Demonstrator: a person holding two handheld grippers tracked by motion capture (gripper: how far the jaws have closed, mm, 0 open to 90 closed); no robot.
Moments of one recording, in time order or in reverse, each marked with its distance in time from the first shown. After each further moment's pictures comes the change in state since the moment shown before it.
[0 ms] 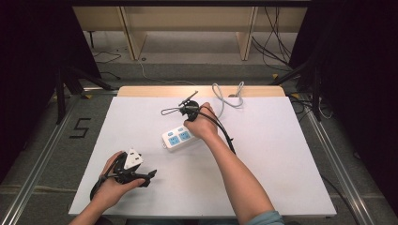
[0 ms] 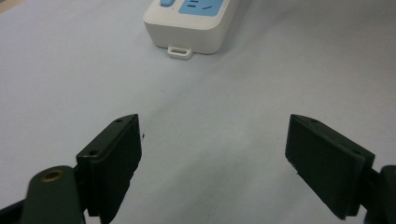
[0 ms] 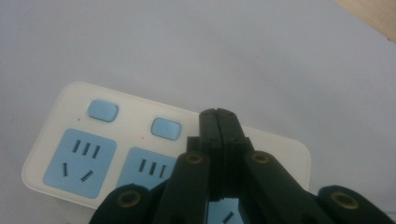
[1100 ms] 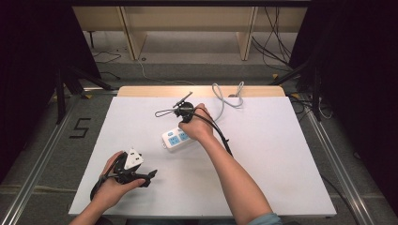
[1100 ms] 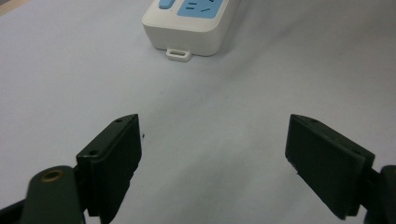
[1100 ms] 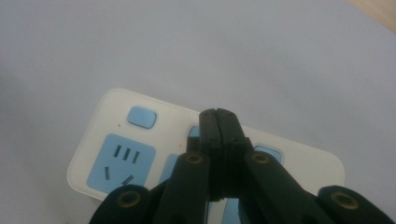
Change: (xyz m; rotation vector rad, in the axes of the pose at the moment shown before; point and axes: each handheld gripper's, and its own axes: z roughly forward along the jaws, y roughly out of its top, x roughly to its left) left arm -0.001 0.001 0.000 -0.002 0.001 0.005; right arm 0.018 0.007 -0.002 -0.001 0.034 -0.019
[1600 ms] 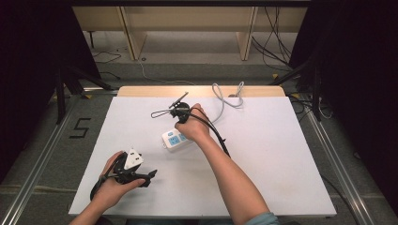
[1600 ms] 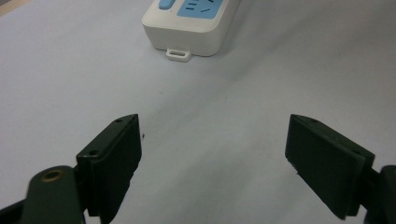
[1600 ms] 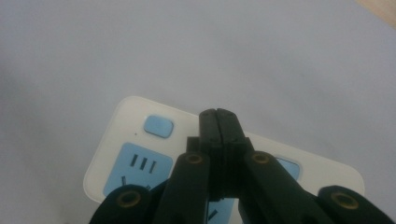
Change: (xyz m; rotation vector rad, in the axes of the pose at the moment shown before) left arm 0.000 0.000 0.000 -0.002 0.000 0.002; right arm 0.009 0.007 0.003 0.009 0.016 -0.011
